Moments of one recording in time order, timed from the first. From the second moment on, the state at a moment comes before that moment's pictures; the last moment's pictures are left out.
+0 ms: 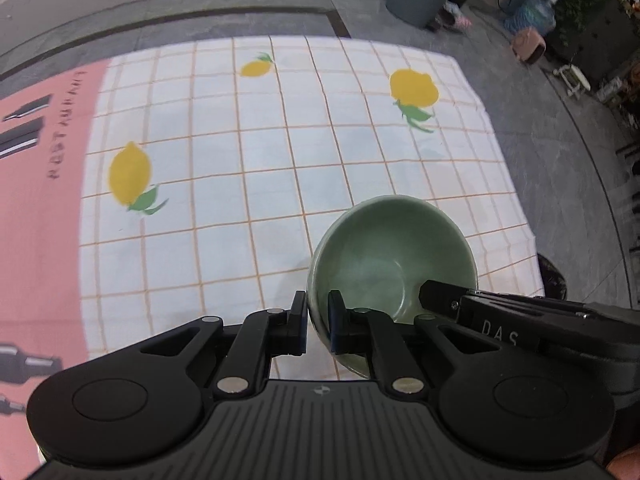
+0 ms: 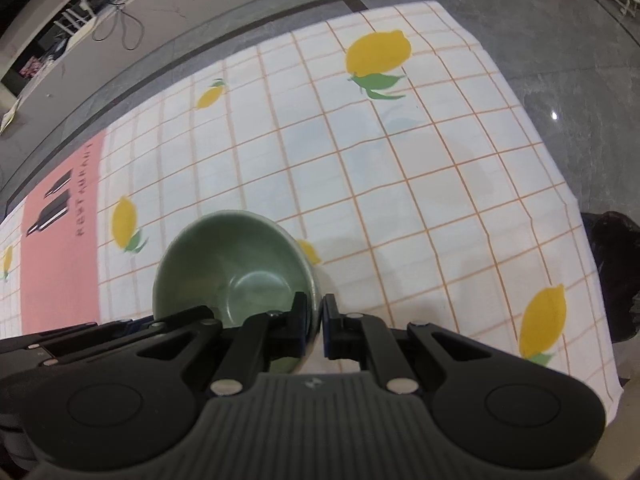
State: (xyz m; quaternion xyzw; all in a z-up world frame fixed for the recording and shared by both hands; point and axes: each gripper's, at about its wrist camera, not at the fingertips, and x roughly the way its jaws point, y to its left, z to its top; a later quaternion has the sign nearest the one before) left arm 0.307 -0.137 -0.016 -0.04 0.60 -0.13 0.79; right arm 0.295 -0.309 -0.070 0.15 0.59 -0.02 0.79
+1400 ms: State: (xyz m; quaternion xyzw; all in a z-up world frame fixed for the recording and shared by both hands) left arm 0.162 -0.098 0.008 -0.09 0.60 -0.09 0.79; right arm 0.145 -0.258 -0.027 0.07 0.59 0.04 0.81
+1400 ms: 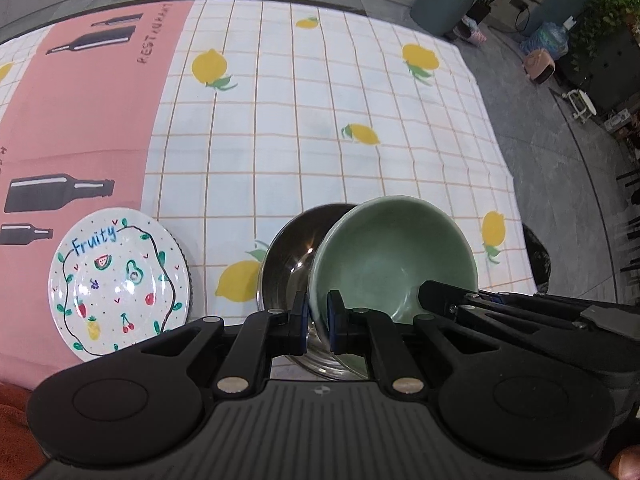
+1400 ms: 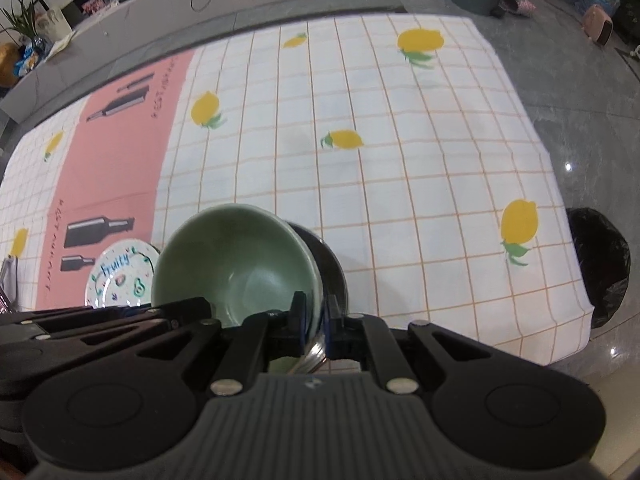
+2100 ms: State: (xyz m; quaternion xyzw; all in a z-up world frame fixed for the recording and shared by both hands) left arm 0.181 -0.094 -0.018 -0.08 0.63 -0.10 0.77; right arm 0.170 -0.254 -0.074 0.07 0.63 0.05 0.77
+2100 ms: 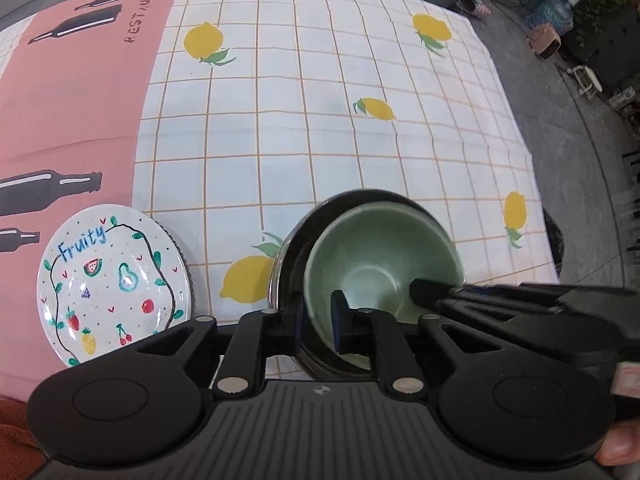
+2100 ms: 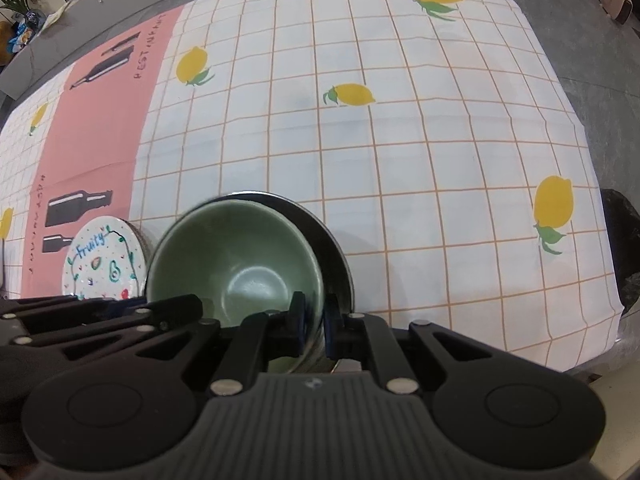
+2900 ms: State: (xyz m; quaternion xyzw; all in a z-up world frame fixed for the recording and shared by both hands) left arm 0.174 -0.074 0.002 -0.06 0.56 -0.10 0.82; right arm 0.160 -0.256 -0.043 0.02 0.60 0.04 0.80
